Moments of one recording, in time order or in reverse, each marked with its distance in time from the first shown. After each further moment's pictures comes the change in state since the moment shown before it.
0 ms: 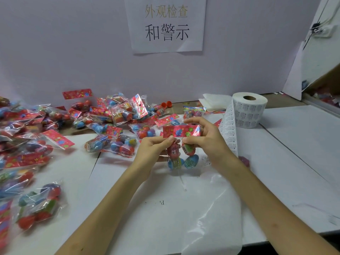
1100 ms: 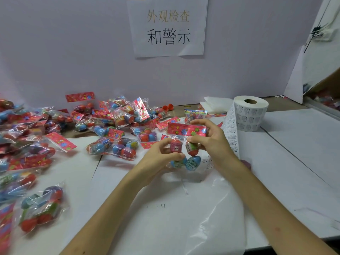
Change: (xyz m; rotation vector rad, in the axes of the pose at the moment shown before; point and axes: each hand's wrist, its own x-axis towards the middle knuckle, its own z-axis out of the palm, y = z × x) left_hand 0.005 -0.006 -0.001 -0.005 -0.231 -0.096; right_hand 0.003 0.001 -0.004 0.041 0.069 -0.014
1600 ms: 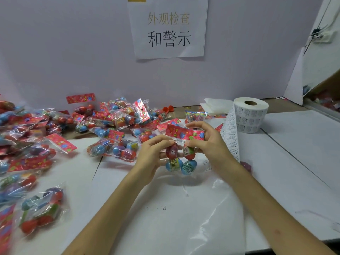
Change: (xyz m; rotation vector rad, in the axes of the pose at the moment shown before) left_hand 0.002 0.006 -0.002 -0.183 0.182 0.115; right_hand 0.000 0.003 0.003 0.020 -0.078 -0.013
